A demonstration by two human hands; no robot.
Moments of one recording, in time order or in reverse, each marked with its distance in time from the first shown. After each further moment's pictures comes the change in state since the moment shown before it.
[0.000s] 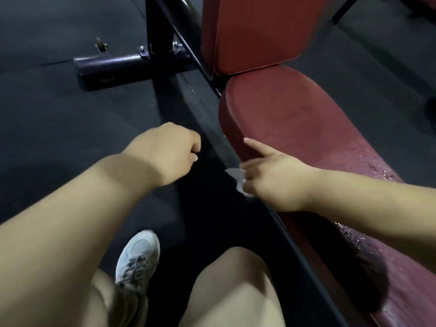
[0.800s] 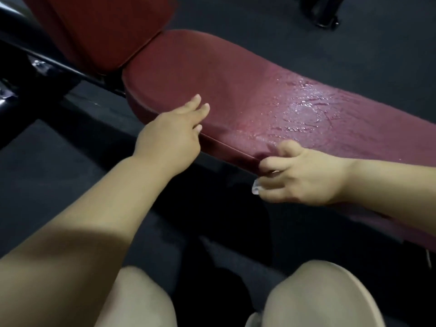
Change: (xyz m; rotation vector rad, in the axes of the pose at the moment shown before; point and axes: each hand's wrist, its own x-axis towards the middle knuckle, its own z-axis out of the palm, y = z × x) left_hand 0.061 0.061 0.032 -0.134 0.017 0.549; right_hand -0.098 -0.096 0.010 0.072 0.082 0.378
